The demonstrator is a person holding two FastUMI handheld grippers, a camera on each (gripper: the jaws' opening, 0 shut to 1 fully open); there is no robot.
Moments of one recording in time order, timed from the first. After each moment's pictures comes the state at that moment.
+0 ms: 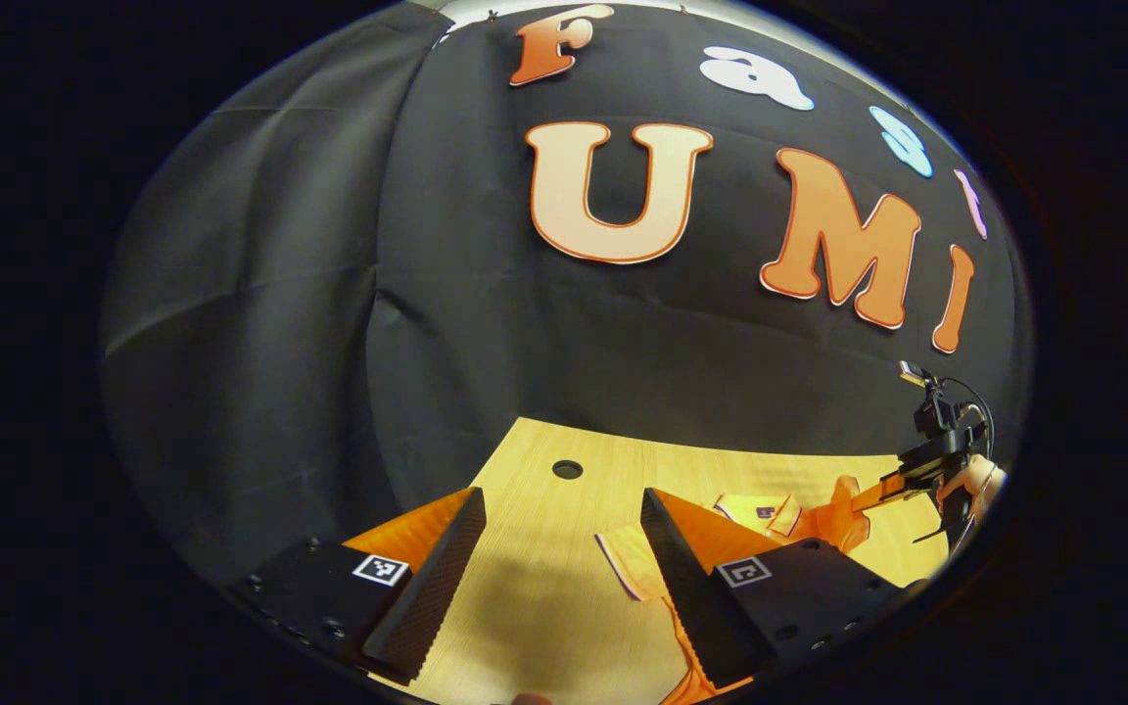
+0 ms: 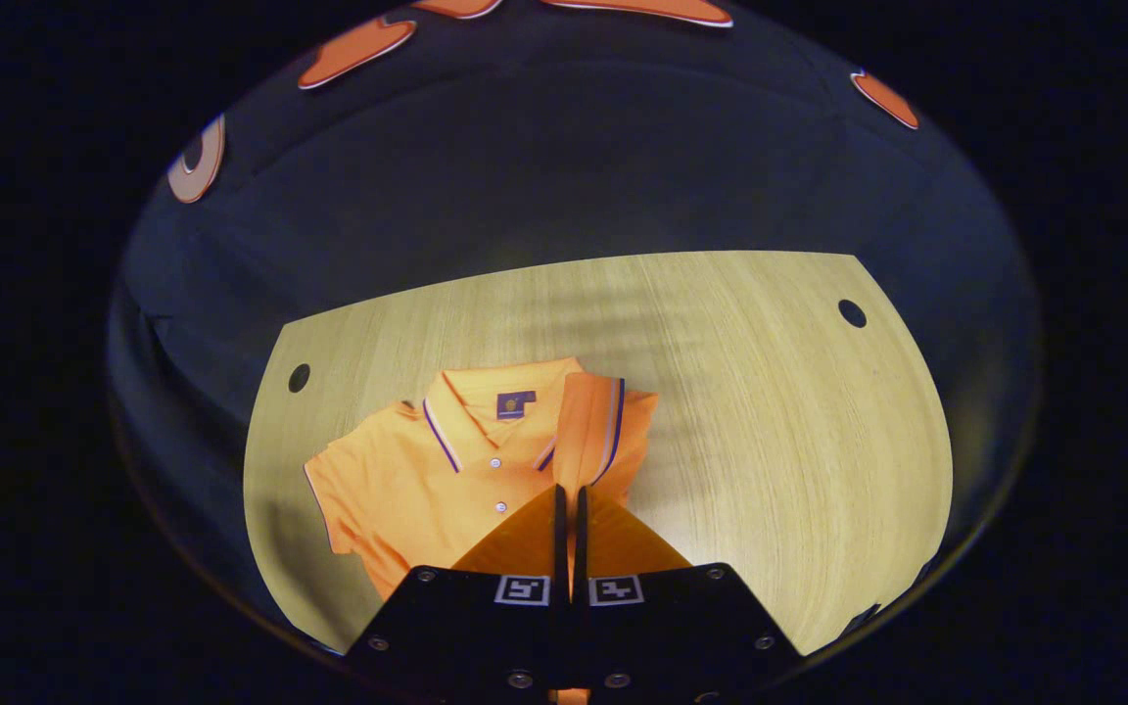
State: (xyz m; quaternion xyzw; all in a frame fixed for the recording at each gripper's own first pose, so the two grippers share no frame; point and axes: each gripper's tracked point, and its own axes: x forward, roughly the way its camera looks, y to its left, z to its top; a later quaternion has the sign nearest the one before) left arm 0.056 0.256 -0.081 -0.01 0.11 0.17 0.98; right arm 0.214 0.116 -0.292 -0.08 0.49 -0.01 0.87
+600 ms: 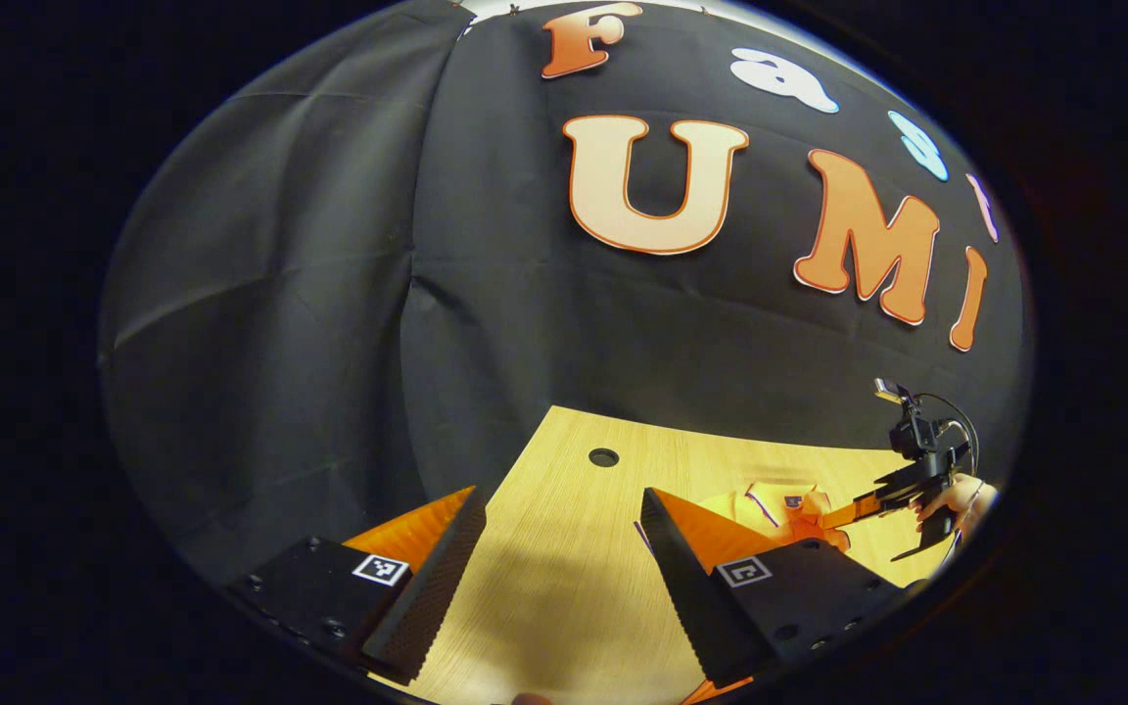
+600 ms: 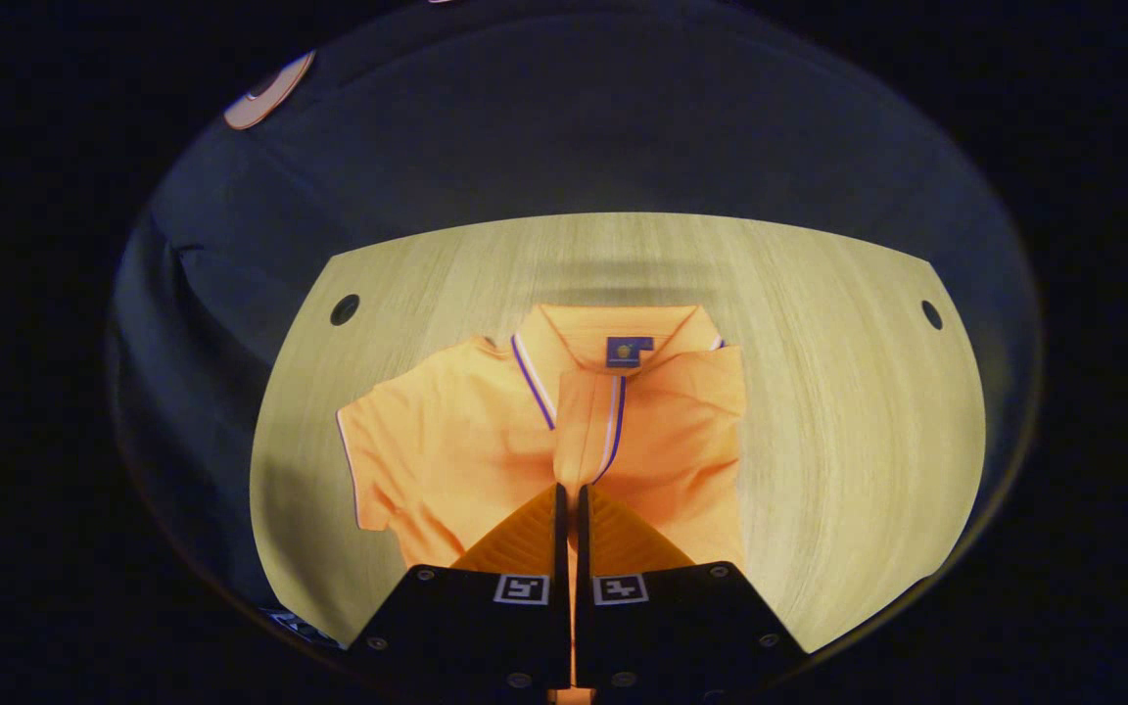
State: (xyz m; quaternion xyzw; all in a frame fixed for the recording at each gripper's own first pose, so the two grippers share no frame) left arm 0.033 0.294 -0.091 -0.02 0.13 0.19 0.97; right arm 0.187 0.183 -0.359 -0.10 0.53 0.06 0.84
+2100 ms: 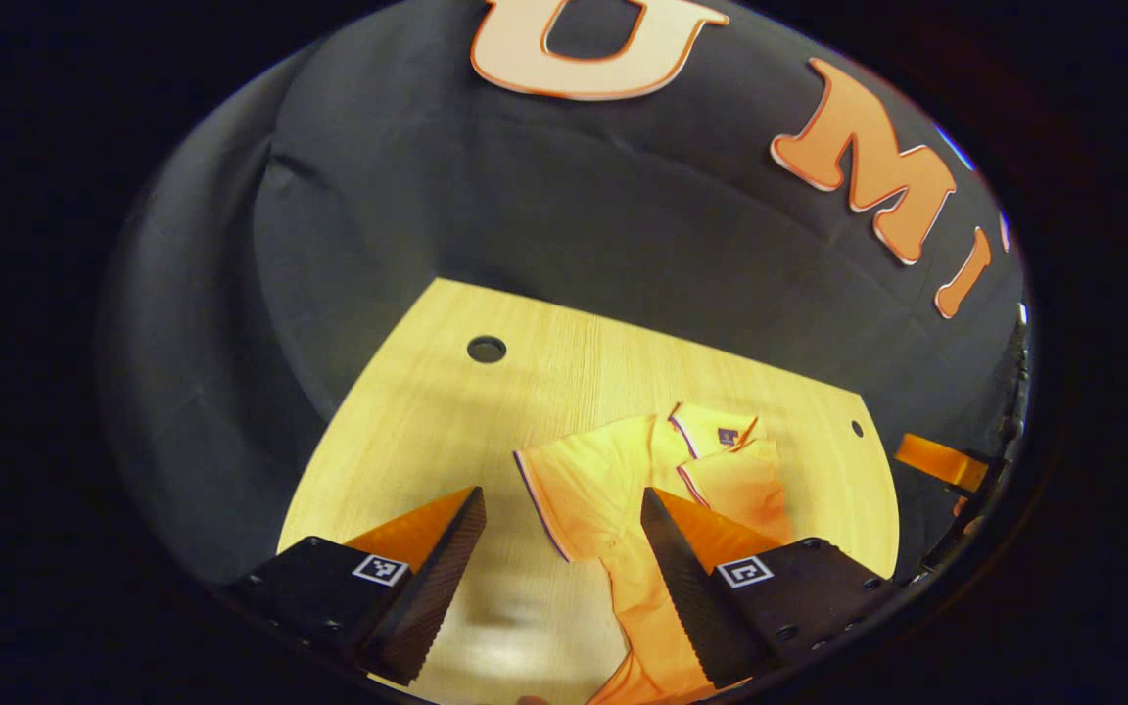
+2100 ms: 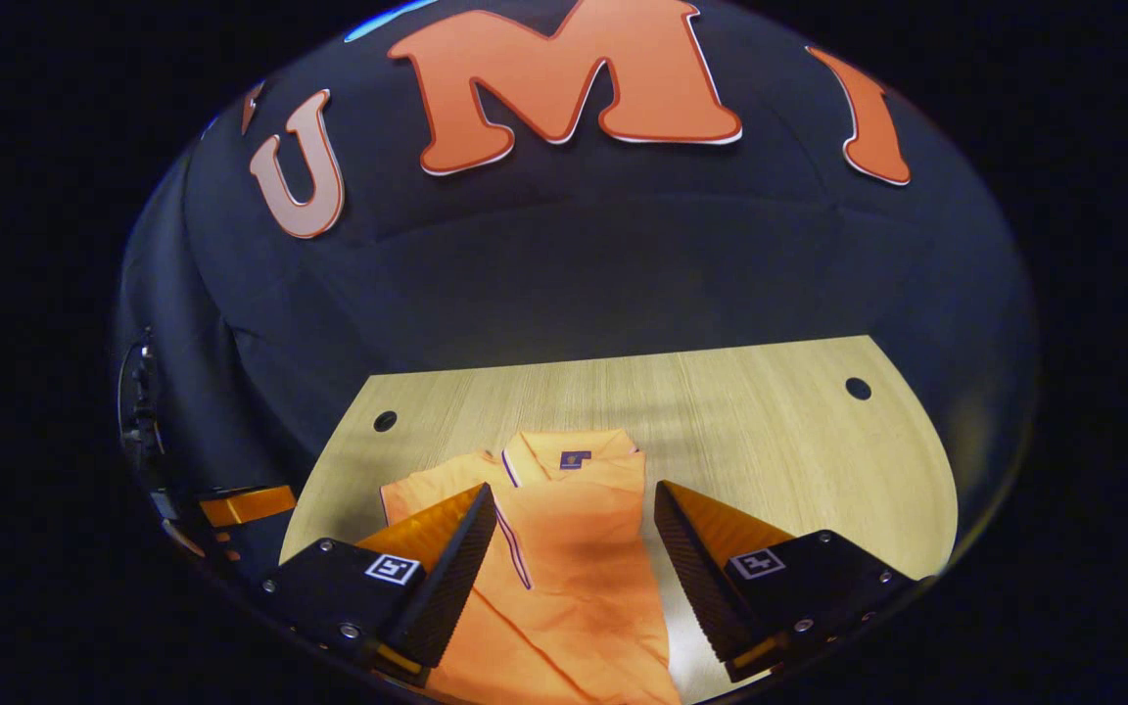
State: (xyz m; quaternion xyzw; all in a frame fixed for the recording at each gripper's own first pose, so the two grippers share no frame) left arm 0.169 0.196 -0.207 -0.09 0.36 0.07 0.93; right arm 0.177 0.123 -0.192 -0.06 0.33 0.08 0.94
